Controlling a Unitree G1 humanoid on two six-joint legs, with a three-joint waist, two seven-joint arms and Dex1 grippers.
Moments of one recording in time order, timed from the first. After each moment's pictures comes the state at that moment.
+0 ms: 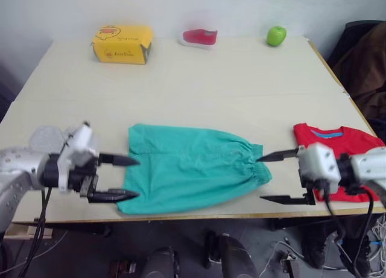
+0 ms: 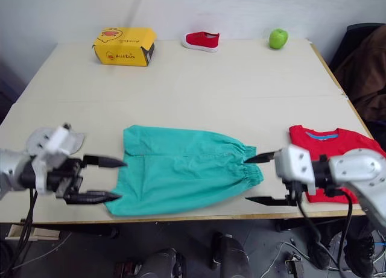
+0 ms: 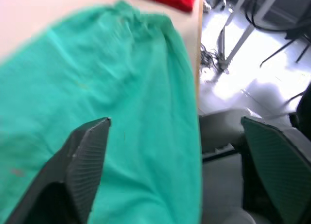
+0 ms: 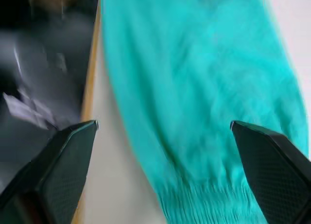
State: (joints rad) left arm -0.31 1.01 0.24 -0.30 -0.76 0.72 -1.19; right arm -0.30 -1.17 -0.03 -0.36 0.90 0.35 1.08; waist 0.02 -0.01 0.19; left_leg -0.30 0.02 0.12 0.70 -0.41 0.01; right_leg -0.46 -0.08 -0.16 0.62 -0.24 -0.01
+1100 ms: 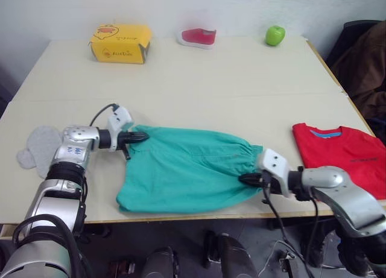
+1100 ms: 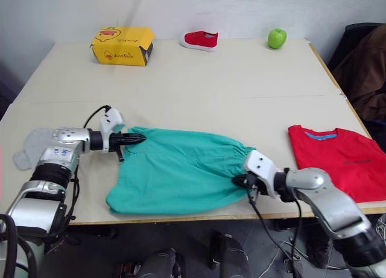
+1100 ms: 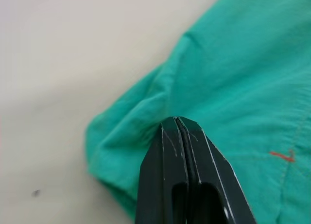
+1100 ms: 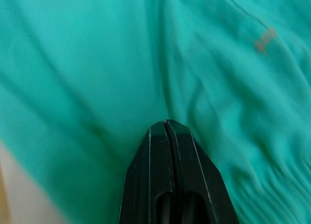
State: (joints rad) left arm -0.85 0.67 -0.07 0.87 -0.16 0.02 -1.11; right arm -0.16 -0.91 0.06 -0.38 0.44 0.63 0.91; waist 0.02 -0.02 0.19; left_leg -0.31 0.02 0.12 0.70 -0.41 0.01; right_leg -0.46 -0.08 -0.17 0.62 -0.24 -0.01
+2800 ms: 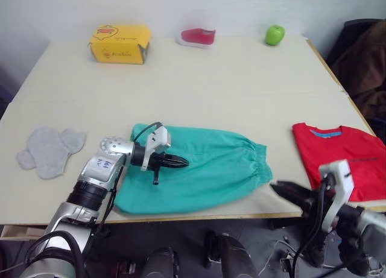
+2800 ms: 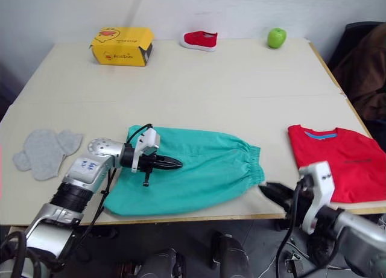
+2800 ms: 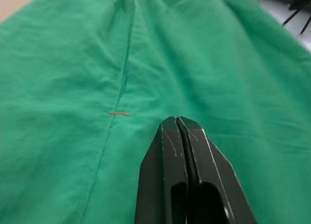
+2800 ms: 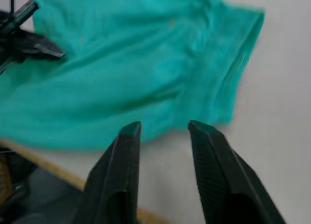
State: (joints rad) left arm -0.68 0.52 -0.27 0.38 -0.22 0.22 -1.21; right arm 0.29 -0.55 -0.68 -0.82 1.23 1.26 0.29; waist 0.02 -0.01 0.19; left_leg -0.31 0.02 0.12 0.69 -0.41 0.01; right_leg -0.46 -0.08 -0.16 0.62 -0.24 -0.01
